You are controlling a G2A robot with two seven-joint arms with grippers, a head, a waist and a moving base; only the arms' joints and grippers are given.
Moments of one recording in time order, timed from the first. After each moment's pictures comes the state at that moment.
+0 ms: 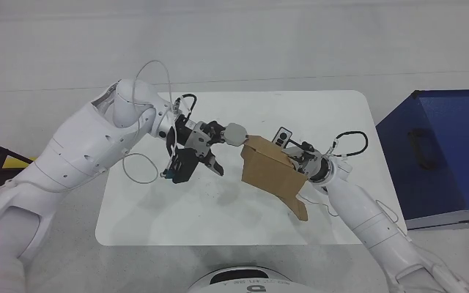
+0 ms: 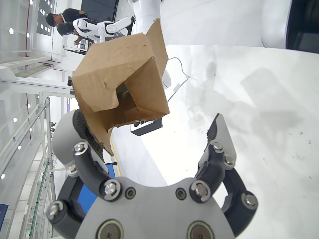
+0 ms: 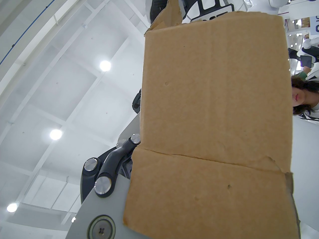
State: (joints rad) left arm 0.44 -0.88 -0.47 -1.48 2.20 -0.53 1.29; right arm -1.23 -1.10 1.02 -1.39 1.44 0.34 1.48
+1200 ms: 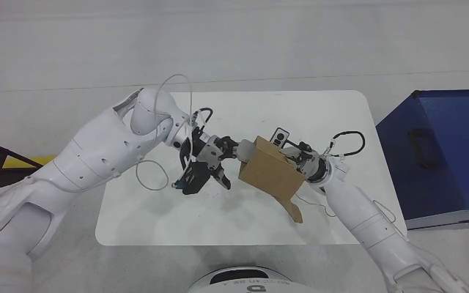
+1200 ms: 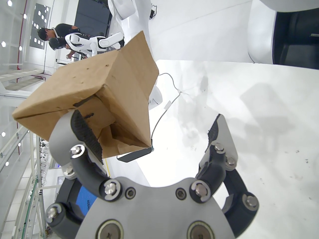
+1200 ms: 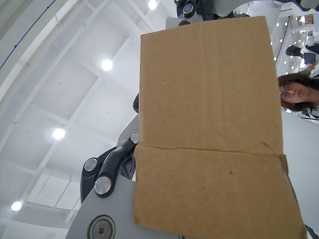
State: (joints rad) left arm 0.42 -0.94 -0.37 -1.48 2.22 -0.52 1.30; right arm -1.23 -1.11 1.01 -1.40 1.44 0.35 1.47
